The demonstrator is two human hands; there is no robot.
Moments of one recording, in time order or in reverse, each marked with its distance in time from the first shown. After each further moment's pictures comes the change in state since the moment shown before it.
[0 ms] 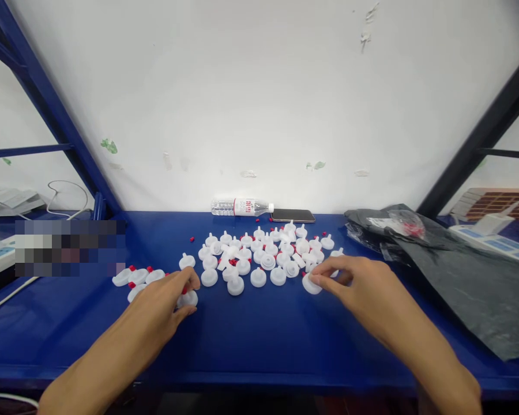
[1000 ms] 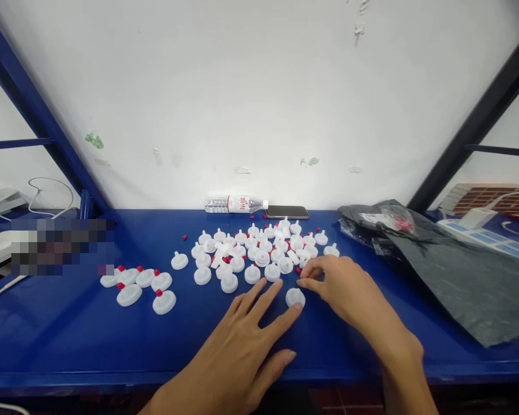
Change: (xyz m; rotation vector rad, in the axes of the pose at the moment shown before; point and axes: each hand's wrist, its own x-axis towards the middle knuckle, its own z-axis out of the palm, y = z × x) left_hand -0.021 0.117 0.029 -0.049 -0.241 0.601; right_hand 0.012 0.002 0.018 -0.077 -0.076 -0.010
